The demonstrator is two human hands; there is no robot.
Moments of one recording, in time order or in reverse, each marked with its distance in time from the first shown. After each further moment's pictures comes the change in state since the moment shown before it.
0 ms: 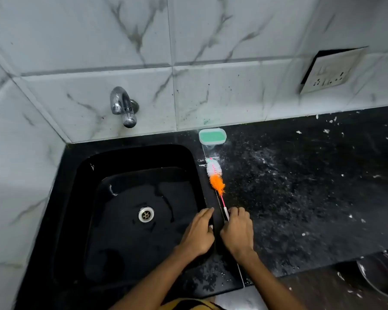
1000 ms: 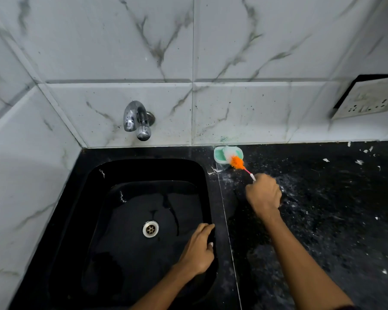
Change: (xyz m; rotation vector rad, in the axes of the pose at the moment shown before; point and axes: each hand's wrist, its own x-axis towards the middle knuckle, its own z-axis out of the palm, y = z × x) left_hand 0.039 -0.023 -0.004 -0.143 0.053 -0.118; right_hand 0.172 -0.026 -0.104 0.106 0.121 0.118
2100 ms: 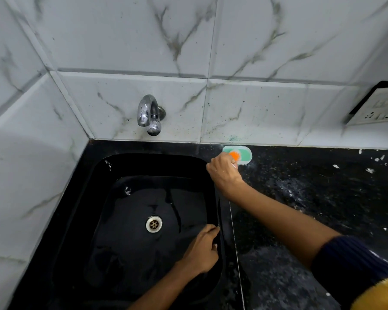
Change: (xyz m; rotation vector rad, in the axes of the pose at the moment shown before) left_hand 0.000 0.001 -0.009 0.036 -0.052 0.036; right_hand -0.019 -0.125 0.007 -1.195 0.036 -0.904
